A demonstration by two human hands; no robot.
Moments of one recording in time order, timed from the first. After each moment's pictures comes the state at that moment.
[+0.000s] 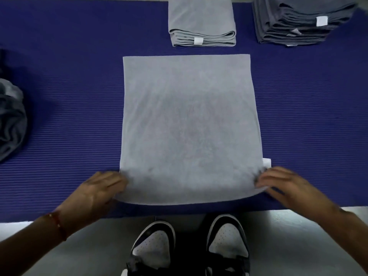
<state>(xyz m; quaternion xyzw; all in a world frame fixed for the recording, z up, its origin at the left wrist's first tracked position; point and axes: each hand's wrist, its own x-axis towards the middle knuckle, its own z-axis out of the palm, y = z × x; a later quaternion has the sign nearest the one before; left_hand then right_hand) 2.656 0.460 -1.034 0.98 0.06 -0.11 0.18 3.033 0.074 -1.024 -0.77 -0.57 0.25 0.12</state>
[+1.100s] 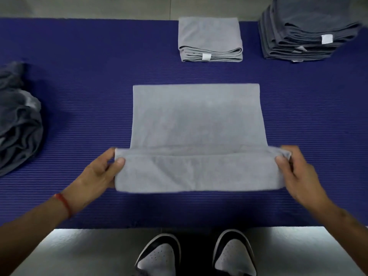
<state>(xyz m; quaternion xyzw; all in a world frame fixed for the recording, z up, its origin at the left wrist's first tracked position) 2.713 0.470 -0.989 0.66 0.40 0.00 0.63 3.034 0.134 -1.000 -0.90 -0.27 0.20 0.29</state>
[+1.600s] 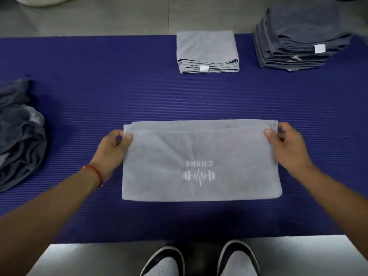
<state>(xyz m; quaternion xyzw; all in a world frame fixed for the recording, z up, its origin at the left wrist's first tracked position) 2.777 0.523 -1.011 0.67 0.49 0.09 0.55 3.094 0.203 -1.014 -0.87 -0.17 0.20 0.41</state>
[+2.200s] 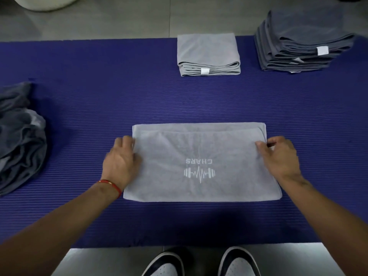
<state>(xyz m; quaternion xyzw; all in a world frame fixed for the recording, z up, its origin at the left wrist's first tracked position) 2.786 0.505 -1.041 0.89 0.43 0.03 0.15 3.087 0.209 -1.051 -0.95 -0.15 0.13 0.24</state>
